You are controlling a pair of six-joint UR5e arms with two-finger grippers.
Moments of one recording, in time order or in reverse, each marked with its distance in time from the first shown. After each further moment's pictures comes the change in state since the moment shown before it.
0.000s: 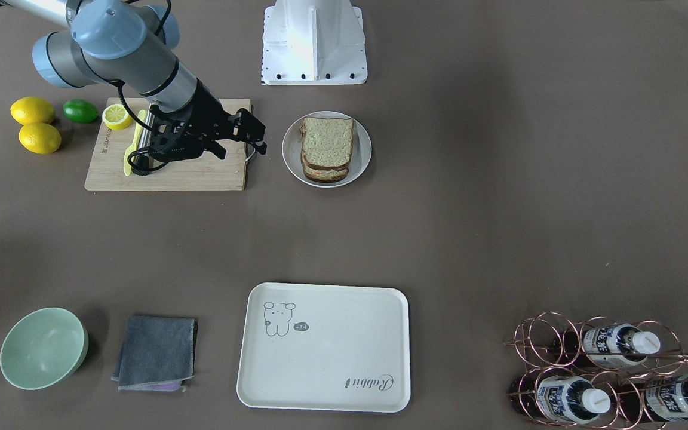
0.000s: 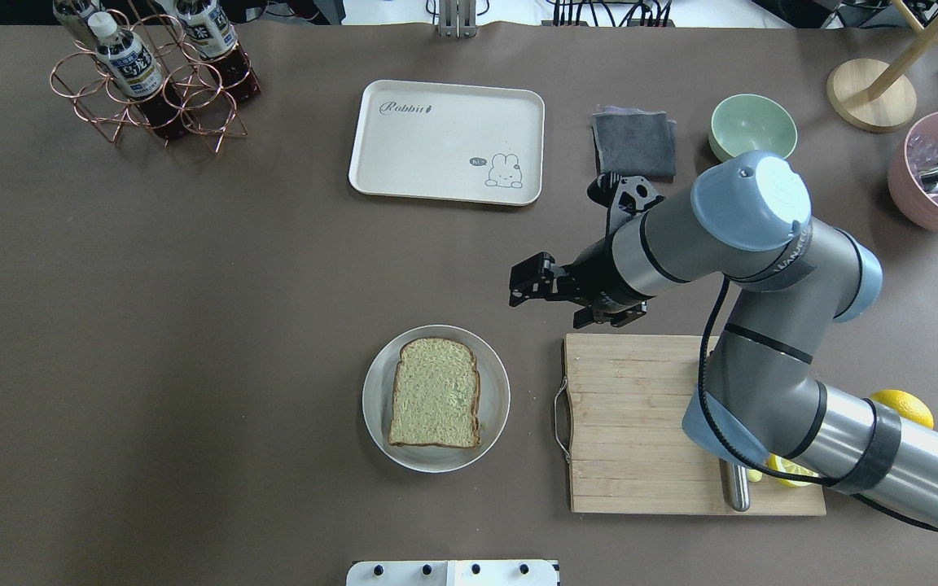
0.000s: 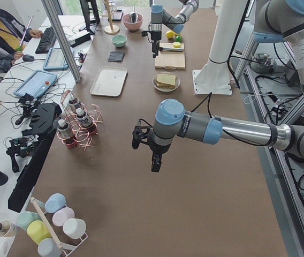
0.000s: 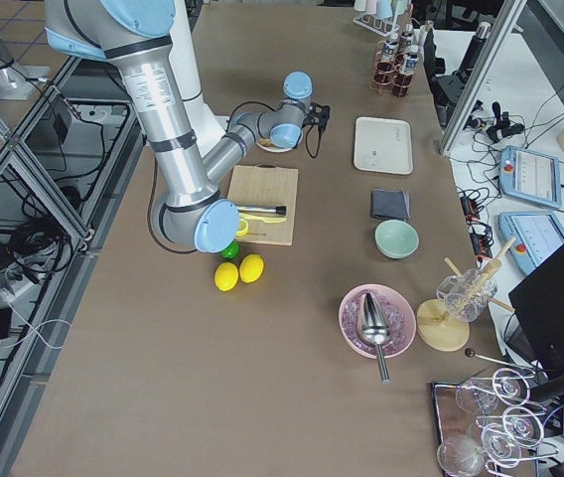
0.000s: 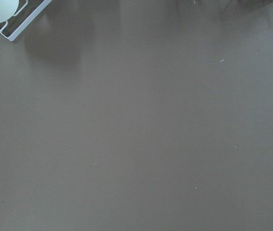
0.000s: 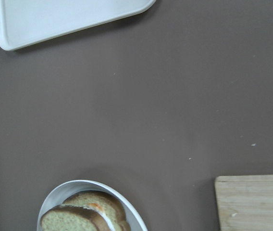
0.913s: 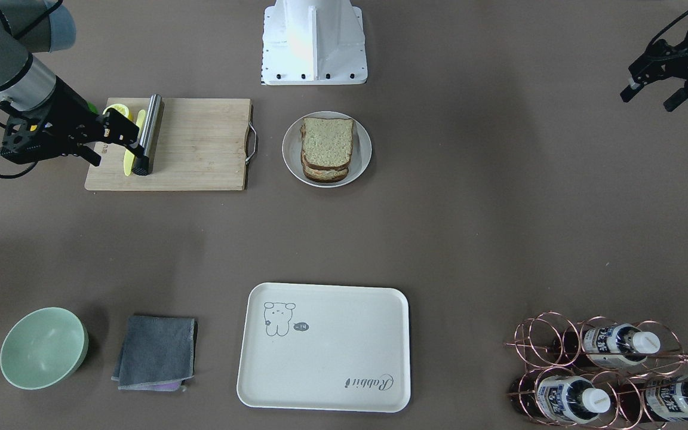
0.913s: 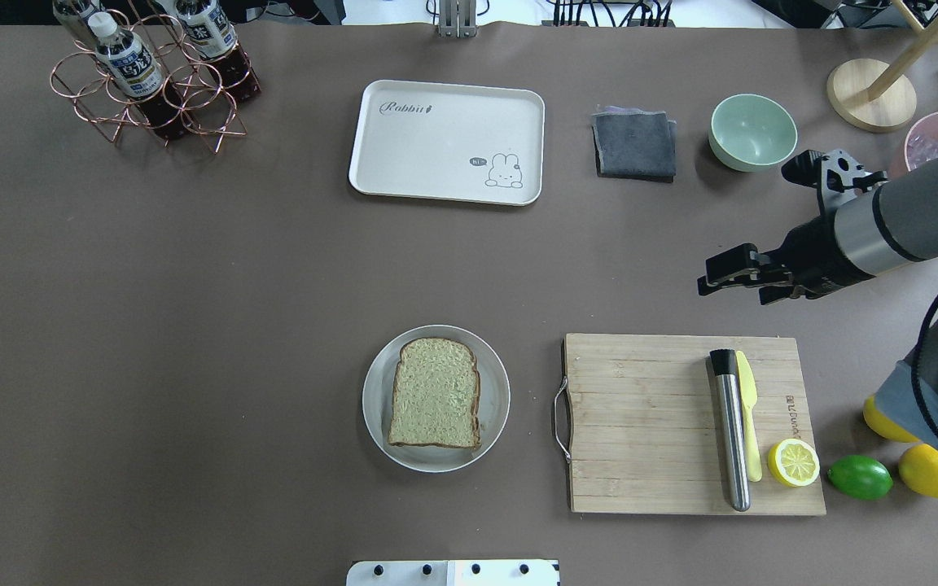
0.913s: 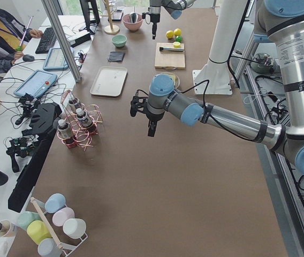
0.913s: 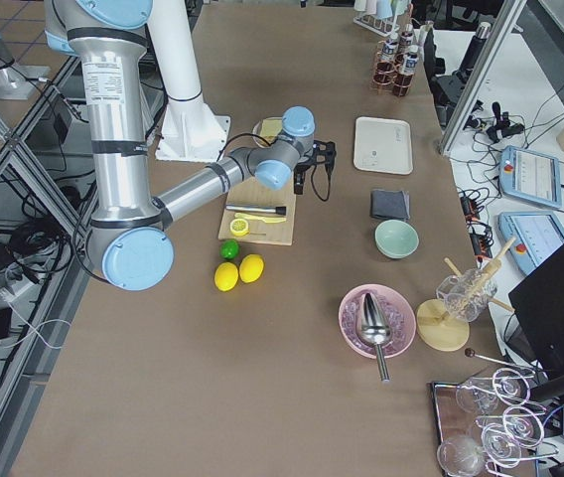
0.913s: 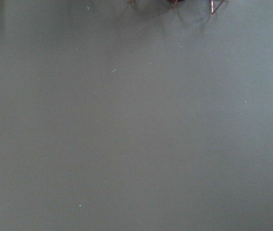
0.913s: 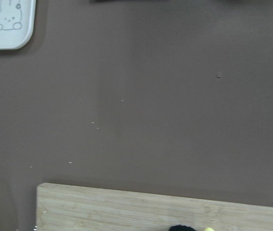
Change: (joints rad) left arm 0.344 -0.141 -0.060 -0.230 -0.060 -0.515; right arm 0.227 -0.344 0.101 -0.001 0.124 -0.399
